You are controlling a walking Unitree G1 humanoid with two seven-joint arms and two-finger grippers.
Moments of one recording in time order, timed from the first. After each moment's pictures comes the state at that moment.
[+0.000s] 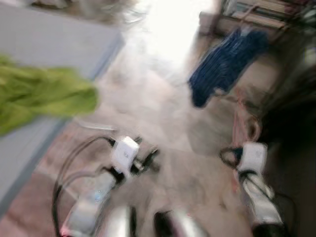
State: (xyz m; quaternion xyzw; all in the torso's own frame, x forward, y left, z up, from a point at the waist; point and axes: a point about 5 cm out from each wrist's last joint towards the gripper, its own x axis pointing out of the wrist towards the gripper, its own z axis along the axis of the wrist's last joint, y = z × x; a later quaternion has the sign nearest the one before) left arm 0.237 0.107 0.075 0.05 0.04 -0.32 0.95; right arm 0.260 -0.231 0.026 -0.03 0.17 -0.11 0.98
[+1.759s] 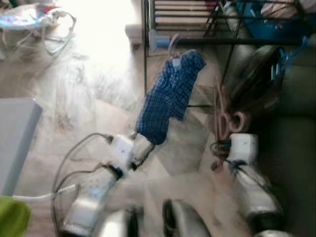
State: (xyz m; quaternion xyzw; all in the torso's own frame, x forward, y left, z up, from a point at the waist) left arm 0.239 0.097 0.076 0.05 0.04 -0.32 0.95; right arm 0.277 -0.228 0.037 -0.04 0.16 -0.05 0.99
